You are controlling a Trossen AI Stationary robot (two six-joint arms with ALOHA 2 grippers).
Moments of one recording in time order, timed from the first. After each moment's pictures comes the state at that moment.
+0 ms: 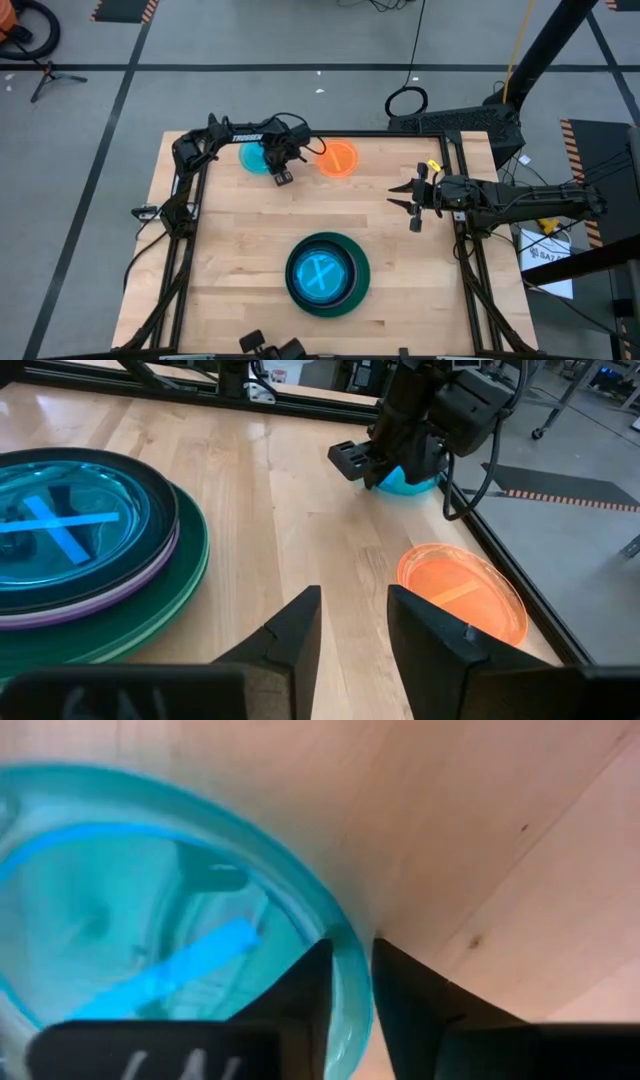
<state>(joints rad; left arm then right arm) 0.61 2.09 1.46 -1.04 -0.16 0.13 -0.03 0.63 0.44 -0.20 0.21 -0.12</state>
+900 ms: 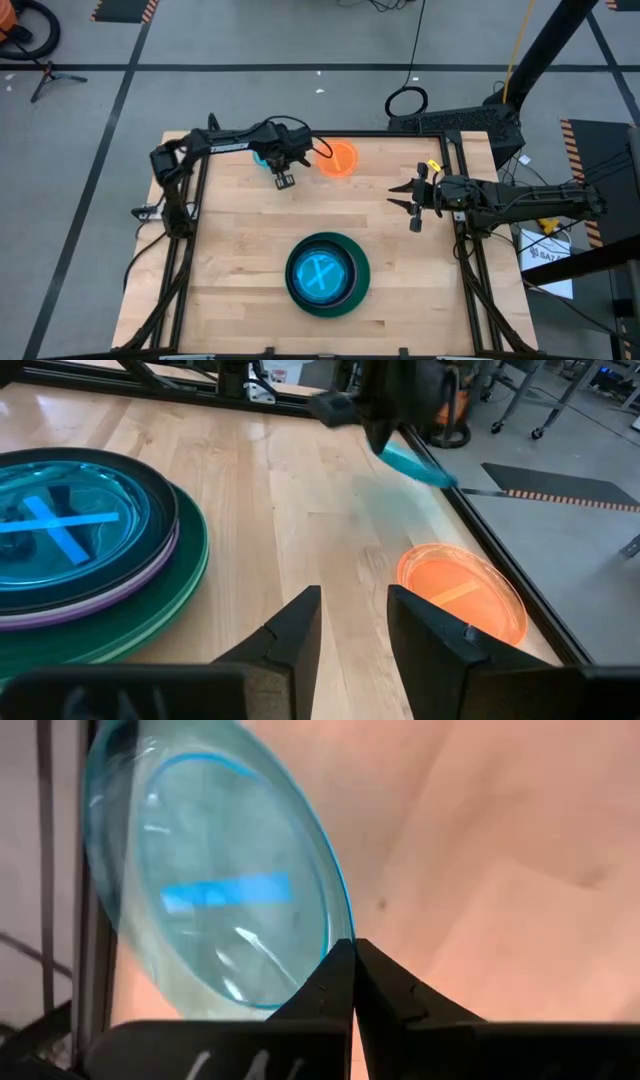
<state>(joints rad) 0.46 1.87 1.46 -1.08 -0.23 0.12 -0.03 0.63 0.44 -0.20 0.21 -0.12</state>
